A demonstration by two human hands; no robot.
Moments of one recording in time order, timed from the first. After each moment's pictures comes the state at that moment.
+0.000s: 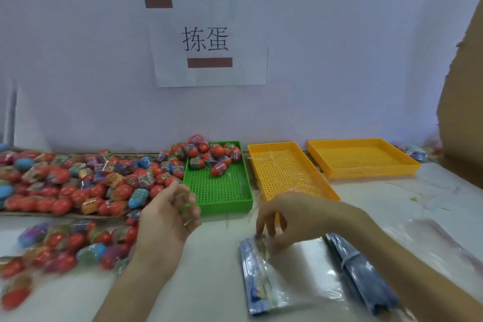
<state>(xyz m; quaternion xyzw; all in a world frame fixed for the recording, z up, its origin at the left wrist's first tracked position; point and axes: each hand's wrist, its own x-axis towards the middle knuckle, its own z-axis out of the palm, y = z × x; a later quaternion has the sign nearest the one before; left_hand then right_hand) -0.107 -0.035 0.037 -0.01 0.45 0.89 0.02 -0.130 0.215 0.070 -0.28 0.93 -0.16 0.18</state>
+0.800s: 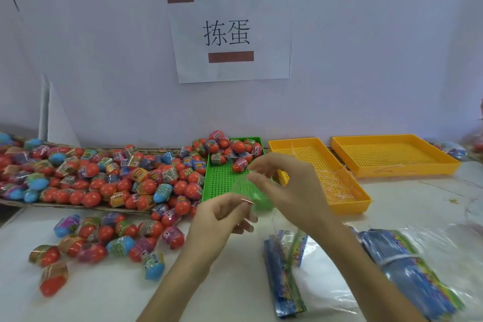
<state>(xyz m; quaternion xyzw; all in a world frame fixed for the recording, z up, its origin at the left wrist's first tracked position) -0.103 -0.018 0.025 0.06 0.73 0.68 -0.01 -0.129 0.151 0.064 -0.24 0.83 -0.45 -0.25</state>
